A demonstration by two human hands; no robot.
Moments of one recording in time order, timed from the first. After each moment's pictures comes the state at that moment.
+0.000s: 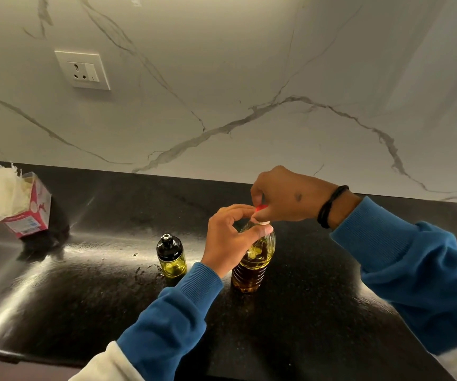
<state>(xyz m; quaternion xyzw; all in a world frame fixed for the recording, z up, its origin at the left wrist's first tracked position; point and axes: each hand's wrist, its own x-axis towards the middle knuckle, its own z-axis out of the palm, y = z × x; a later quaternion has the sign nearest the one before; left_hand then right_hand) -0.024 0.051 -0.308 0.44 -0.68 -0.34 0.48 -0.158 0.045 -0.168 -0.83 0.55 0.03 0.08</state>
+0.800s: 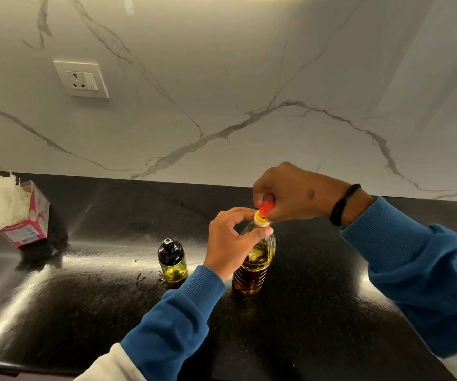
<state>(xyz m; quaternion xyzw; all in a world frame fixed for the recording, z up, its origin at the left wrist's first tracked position) -0.023 0.054 -0.304 0.45 -0.68 -0.33 0.47 -0.165 0.055 -0.153 -0.84 0.53 0.00 0.09</state>
